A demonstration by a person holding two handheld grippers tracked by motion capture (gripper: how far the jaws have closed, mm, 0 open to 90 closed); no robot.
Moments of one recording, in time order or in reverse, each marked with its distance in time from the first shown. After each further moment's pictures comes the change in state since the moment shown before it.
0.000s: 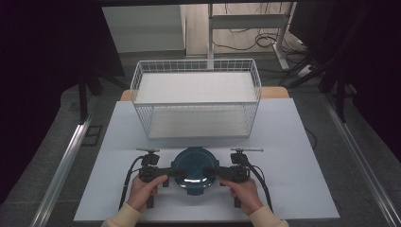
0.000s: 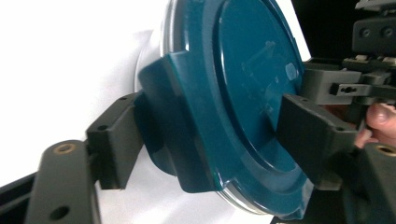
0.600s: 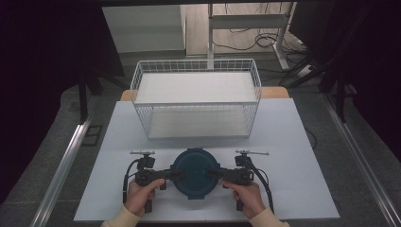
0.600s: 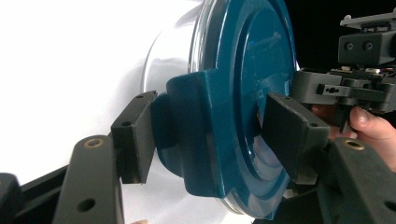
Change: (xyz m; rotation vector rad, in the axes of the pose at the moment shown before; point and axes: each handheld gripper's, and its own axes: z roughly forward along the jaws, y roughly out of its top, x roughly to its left) left arm -0.009 -0.011 -0.013 -0.053 -0.008 -0.001; right arm 0.001 -0.008 -0.013 -0.047 0.042 0.004
